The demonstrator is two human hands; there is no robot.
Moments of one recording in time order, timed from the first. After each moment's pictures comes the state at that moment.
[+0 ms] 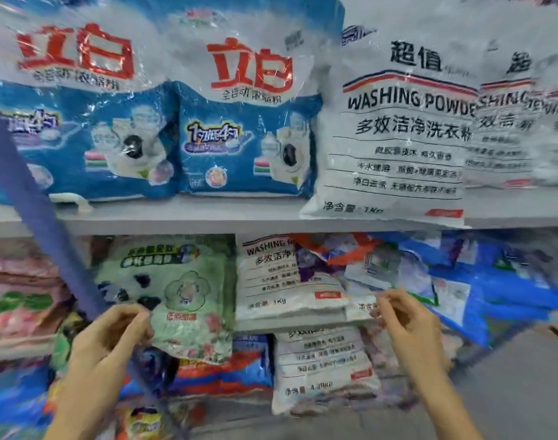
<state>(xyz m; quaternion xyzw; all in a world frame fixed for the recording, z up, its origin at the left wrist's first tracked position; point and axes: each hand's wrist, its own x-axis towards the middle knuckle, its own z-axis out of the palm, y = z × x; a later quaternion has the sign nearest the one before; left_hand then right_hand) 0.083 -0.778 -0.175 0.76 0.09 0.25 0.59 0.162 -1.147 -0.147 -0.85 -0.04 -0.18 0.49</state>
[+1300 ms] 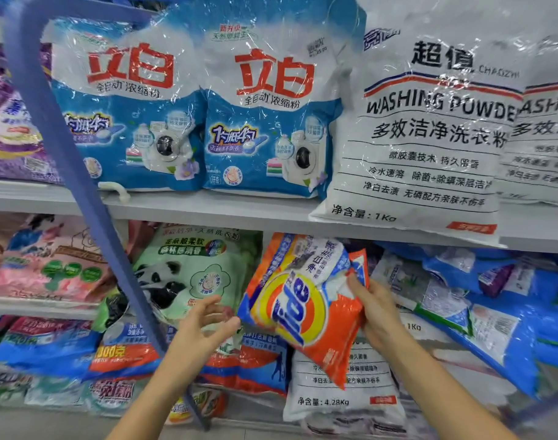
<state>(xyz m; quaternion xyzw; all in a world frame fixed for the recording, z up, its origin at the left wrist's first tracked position) 0.099 -0.868 -0.175 0.77 0.18 0.07 0.60 0.228 -1.111 -0.152 -0.60 0.05 0.17 0.78</state>
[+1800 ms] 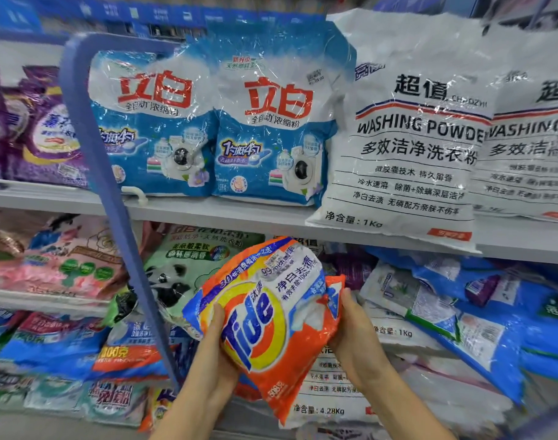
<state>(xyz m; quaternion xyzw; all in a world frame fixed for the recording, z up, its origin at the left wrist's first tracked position) 0.090 -0.939 -0.168 0.43 0.27 0.05 0.86 0.160 -1.100 -0.136 -0.53 -0.08 0.19 0.82</state>
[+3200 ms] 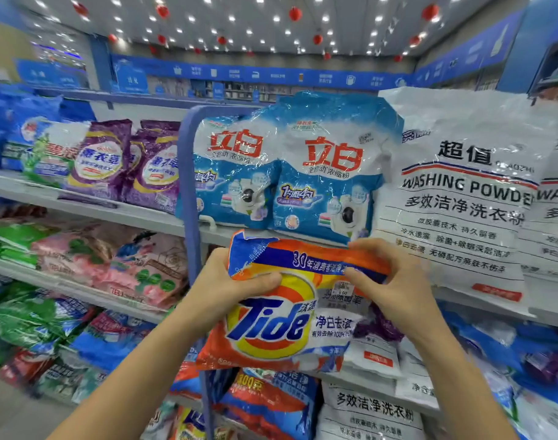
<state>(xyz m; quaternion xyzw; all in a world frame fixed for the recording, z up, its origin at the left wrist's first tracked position) 0.043 -0.882 -0.010 0.72 0.00 0.21 0.67 0.171 -1.095 -0.005 -0.75 -0.39 -0.11 0.53</state>
